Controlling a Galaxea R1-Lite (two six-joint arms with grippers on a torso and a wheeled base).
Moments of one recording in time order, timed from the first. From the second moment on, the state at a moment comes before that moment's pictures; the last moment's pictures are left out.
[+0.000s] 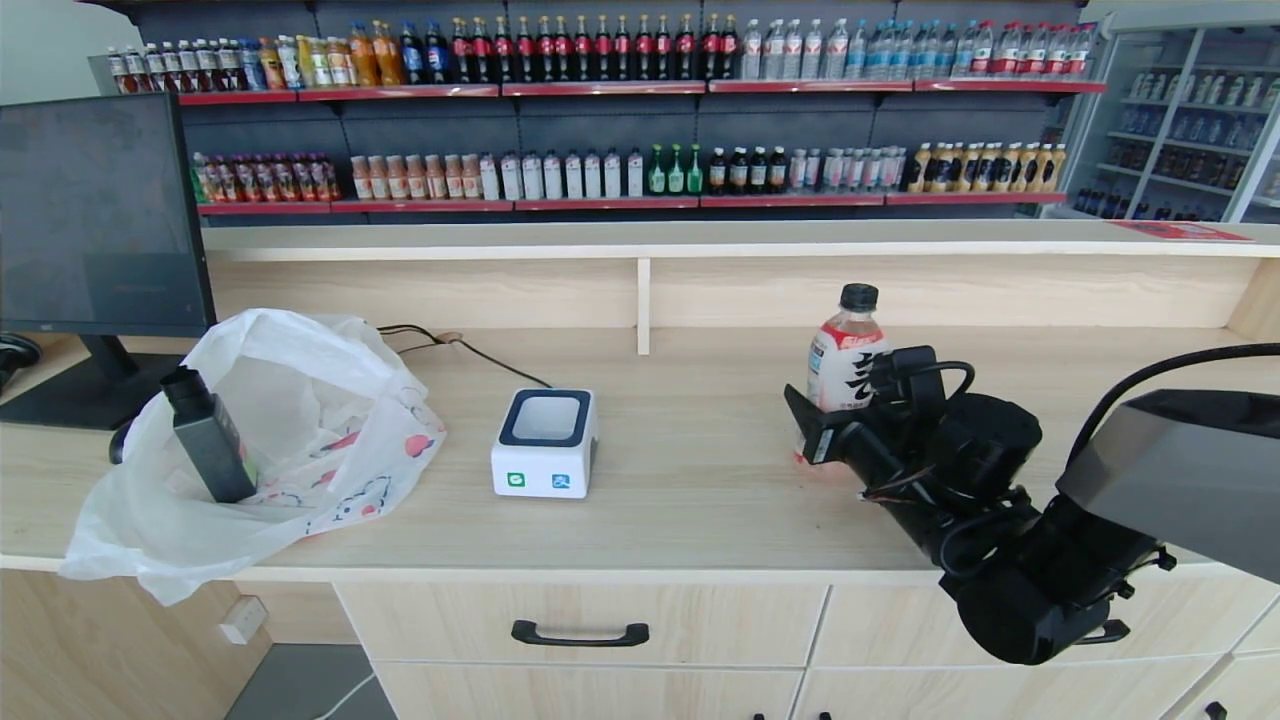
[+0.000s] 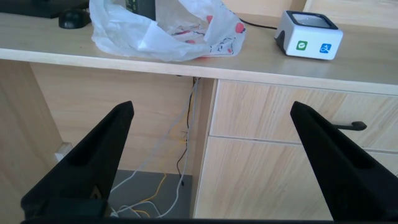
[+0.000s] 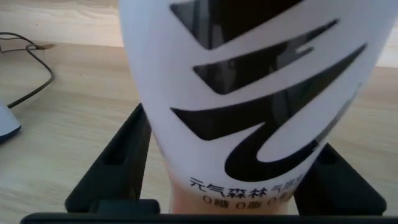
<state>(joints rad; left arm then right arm) 0.00 0.00 0.00 0.00 0.00 -0.01 0.39 2.19 -0.73 -1.57 -0.13 -0.01</state>
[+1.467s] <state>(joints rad) 0.00 0.00 0.00 0.00 0.00 -0.01 0.43 1.95 -0.66 -1.57 -0.12 -0.02</state>
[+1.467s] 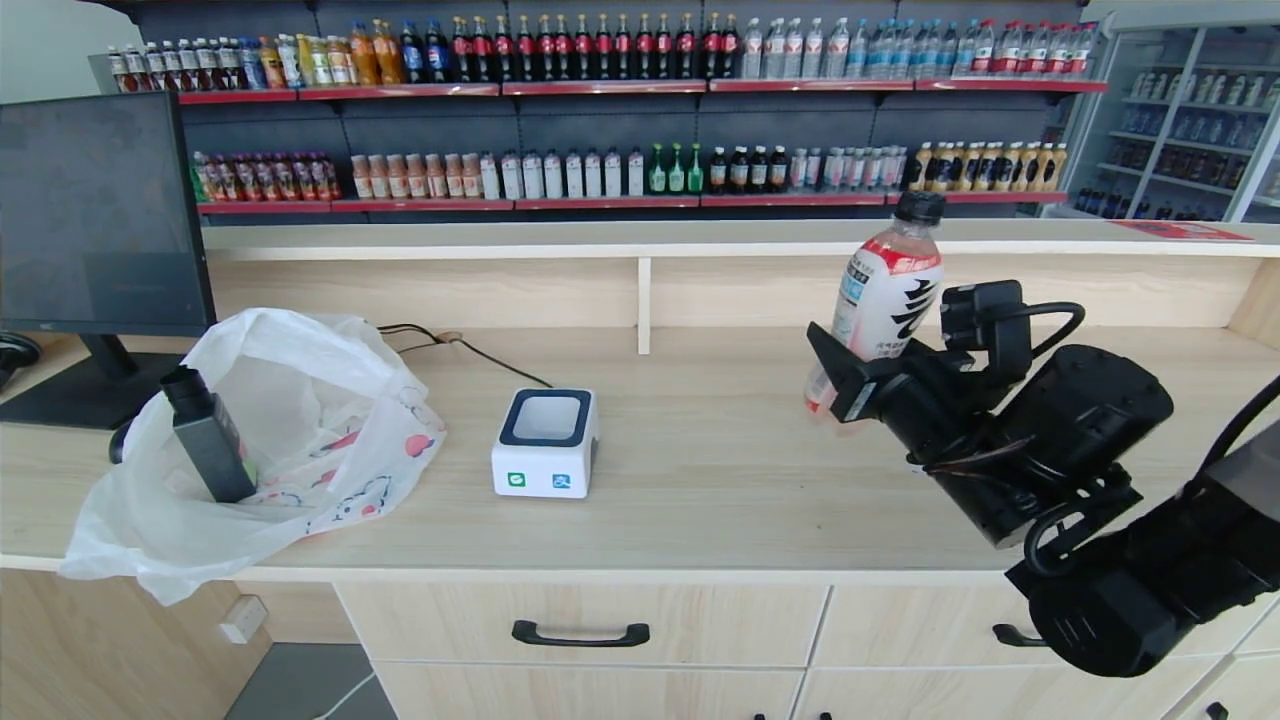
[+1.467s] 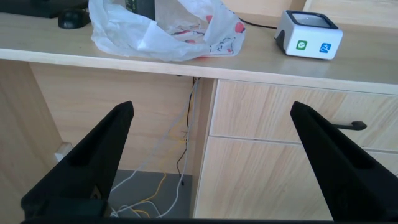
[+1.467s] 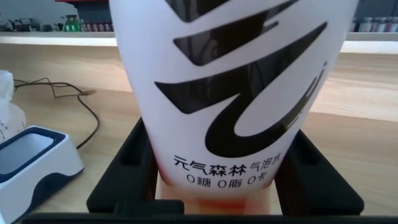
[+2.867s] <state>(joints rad) 0.00 0.00 0.00 0.00 0.00 -0.01 0.73 1.63 -0.42 -1.57 0.26 0.49</state>
